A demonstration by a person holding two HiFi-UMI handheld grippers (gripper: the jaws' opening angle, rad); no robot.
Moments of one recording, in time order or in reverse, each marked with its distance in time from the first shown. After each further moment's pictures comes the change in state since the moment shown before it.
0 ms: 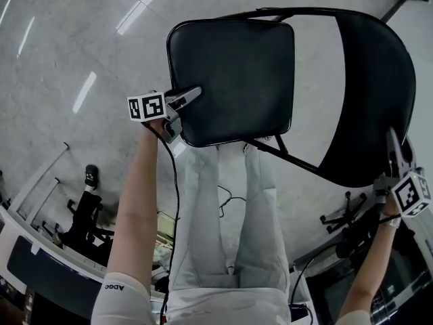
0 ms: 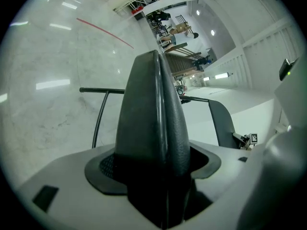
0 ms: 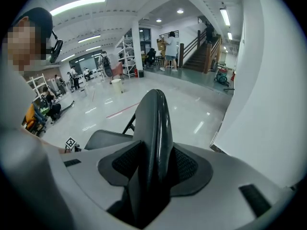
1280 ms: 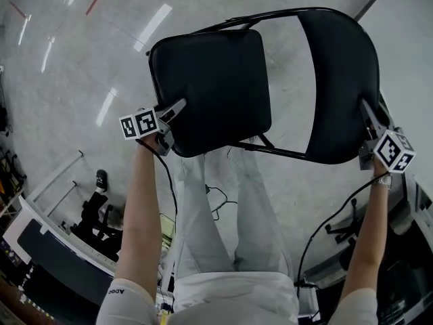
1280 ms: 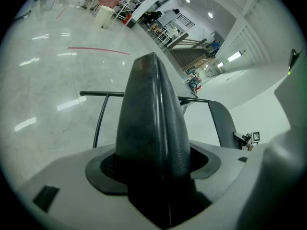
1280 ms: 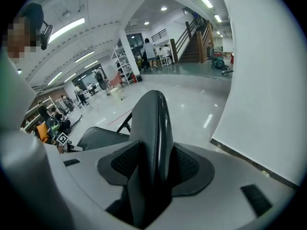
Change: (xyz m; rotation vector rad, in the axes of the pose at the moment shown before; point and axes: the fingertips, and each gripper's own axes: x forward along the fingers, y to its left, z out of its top) left arm 0.095 -0.148 -0.020 0.101 -0.030 0.318; right arm 0.026 -0.248 -0.044 0.151 -0.014 0.129
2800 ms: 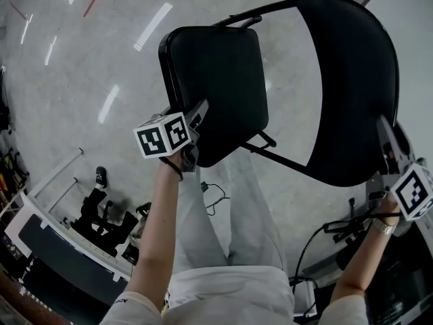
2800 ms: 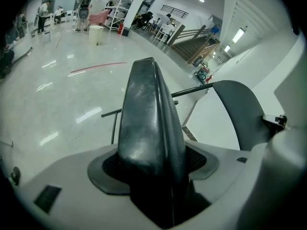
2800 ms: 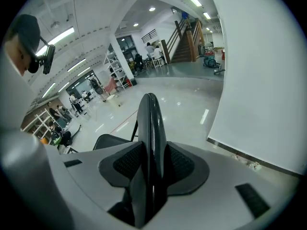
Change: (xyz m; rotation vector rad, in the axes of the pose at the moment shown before) left arm 0.018 -0.156 -0.001 0.100 -0.003 0.273; right arm -0.090 0.036 0.082 0.088 0.006 0.003
